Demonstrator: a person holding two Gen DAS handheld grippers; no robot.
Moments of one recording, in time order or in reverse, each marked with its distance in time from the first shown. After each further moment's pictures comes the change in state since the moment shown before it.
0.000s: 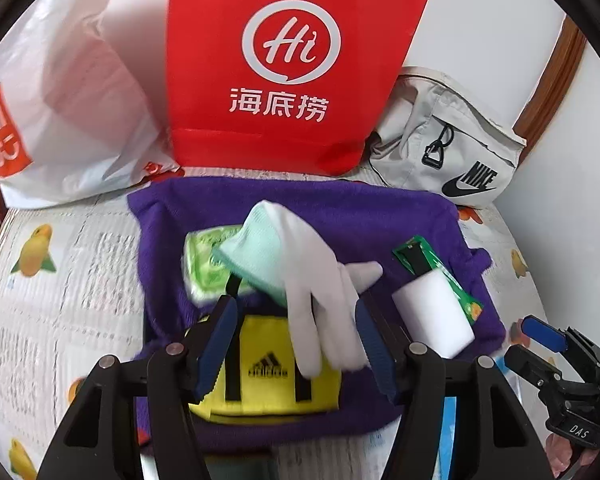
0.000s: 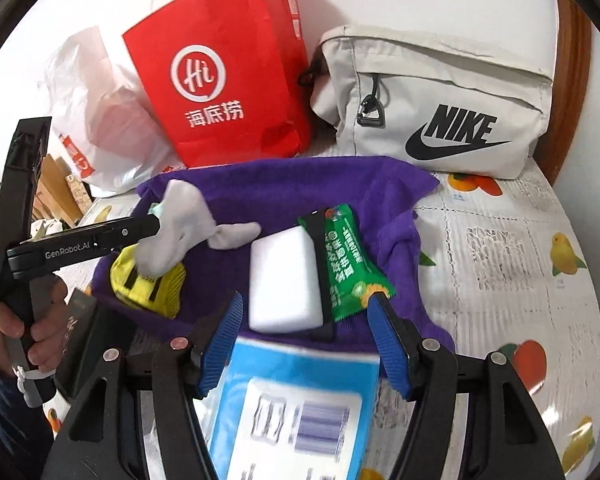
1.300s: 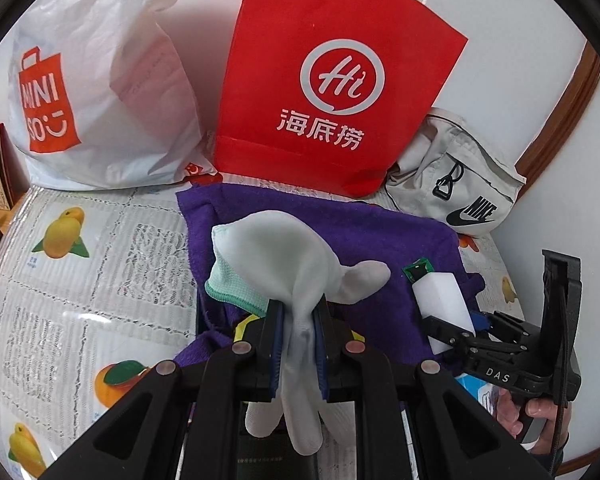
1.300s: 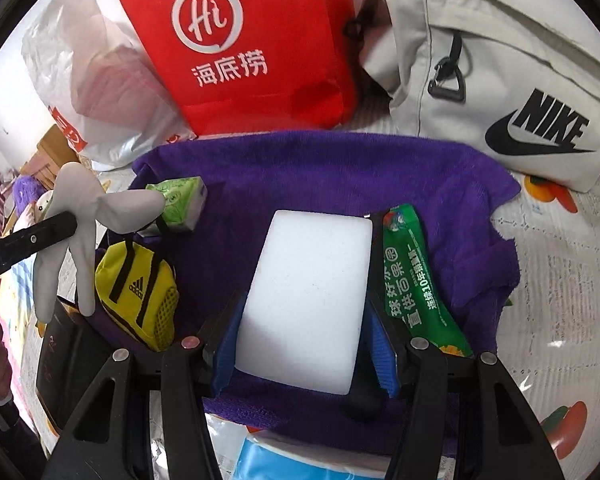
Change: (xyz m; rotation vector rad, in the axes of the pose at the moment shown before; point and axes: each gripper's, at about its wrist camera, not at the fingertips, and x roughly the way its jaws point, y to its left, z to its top) left arm -0.021 0.037 0.002 -0.098 -0.041 -0.032; right arm 0.087 0.014 0.037 -0.051 0.153 0.082
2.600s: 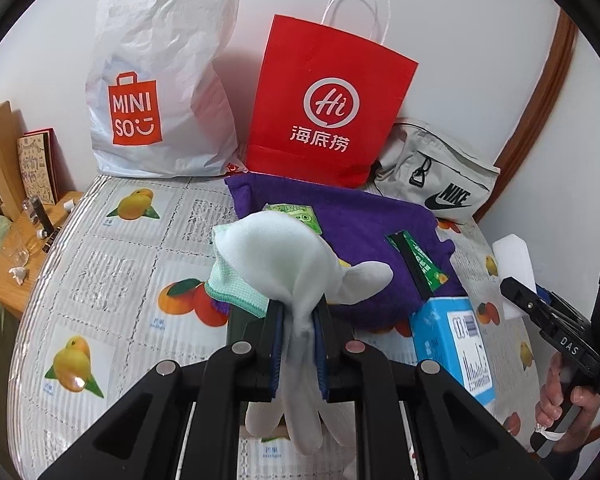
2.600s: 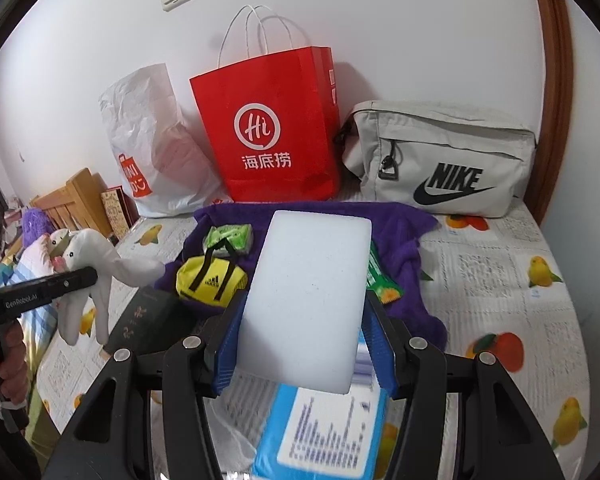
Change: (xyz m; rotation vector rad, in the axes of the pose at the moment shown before) left arm -0.116 -0.004 -0.068 0.018 -0.083 0.059; right arm -0.153 0.028 -0.076 -0.008 -0.325 -0.043
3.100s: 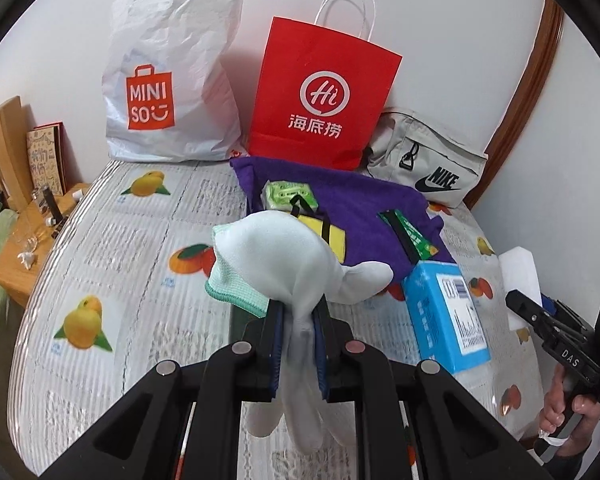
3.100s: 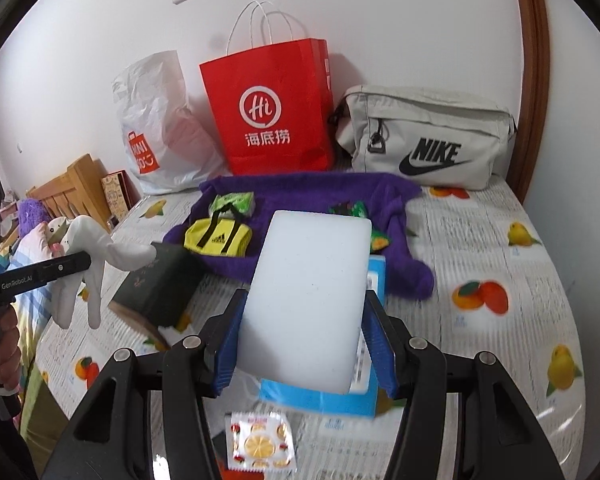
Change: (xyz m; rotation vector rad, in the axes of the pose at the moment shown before) left arm -0.034 0.001 -0.042 0.019 -0.013 0.004; right arm -0.046 0.011 -0.050 -0.011 0.007 -0.041
